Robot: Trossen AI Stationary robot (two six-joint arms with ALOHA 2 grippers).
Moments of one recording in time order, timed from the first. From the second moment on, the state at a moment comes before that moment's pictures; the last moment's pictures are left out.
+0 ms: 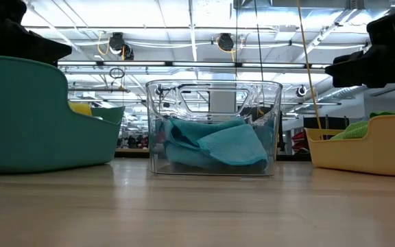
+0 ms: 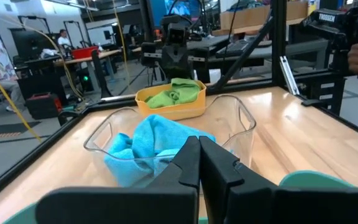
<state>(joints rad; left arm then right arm) -0.55 0.10 0.01 0.09 -0.51 0.14 0.01 0.18 0.01 0.11 -0.06 -0.23</state>
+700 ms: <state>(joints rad) -0.55 0.00 0.01 0.08 -0.53 0.23 -0.05 0.00 0.02 0.02 -0.05 -0.21</state>
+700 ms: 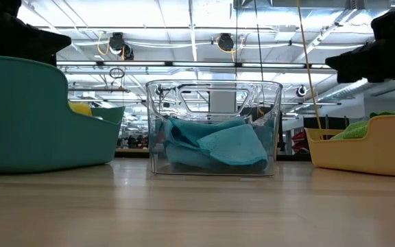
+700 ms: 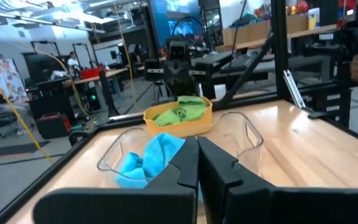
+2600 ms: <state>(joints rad) -0.11 0.00 0.00 0.03 -0.13 0.09 -0.05 0.08 0.02 0.03 -0.05 -0.14</state>
